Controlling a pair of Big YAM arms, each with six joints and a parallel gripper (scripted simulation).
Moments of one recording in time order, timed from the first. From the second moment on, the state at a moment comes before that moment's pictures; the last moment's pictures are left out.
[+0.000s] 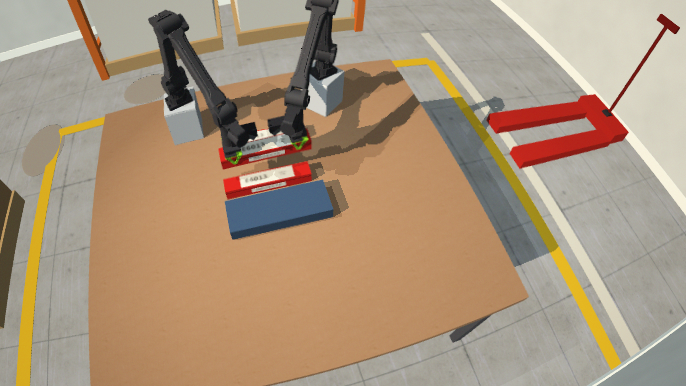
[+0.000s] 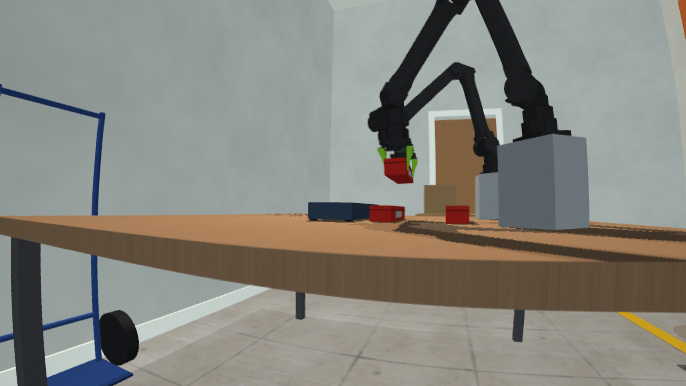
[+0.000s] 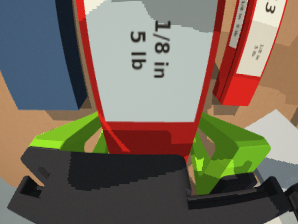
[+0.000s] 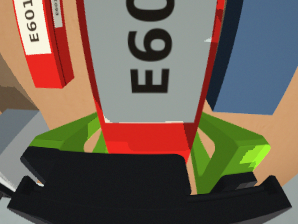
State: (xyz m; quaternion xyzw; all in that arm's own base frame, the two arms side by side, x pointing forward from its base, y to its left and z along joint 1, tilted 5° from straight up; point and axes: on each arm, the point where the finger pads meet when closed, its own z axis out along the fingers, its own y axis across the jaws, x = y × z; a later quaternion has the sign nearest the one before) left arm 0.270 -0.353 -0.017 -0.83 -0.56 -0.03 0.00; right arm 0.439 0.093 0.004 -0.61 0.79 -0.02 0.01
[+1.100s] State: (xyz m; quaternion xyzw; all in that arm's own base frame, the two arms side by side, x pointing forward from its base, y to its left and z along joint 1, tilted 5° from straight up) left arm 0.273 -0.355 0.002 -0.83 -0.56 -0.03 0.00; right arm 0.443 0.092 0.024 -0.61 0.79 -0.03 0.02
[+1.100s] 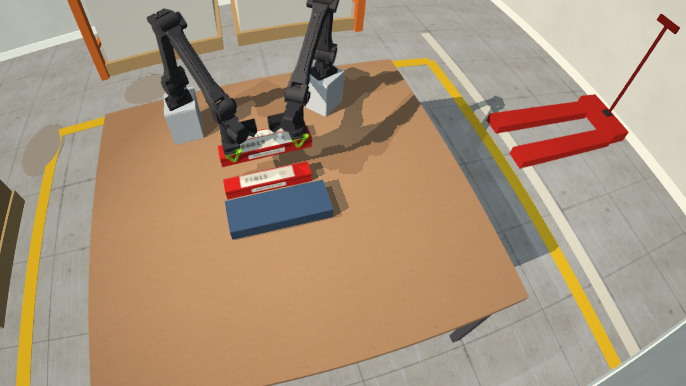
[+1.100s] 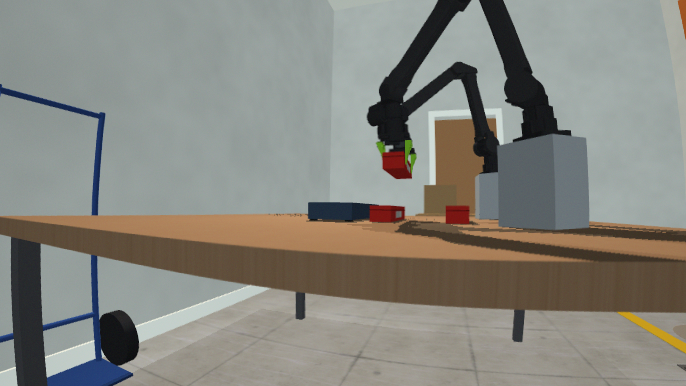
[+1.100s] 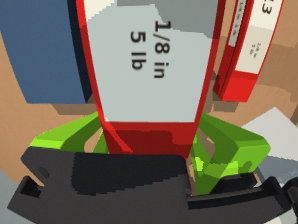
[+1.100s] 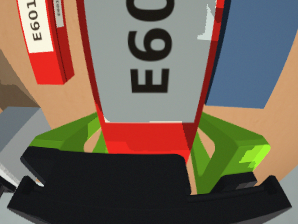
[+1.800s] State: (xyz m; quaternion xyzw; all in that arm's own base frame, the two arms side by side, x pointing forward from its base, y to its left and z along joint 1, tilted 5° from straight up) left arm 0.274 -0.357 0.031 -0.83 -0.56 -0.03 0.00; right arm 0.443 0.092 0.053 -0.61 0.79 -0.03 0.01
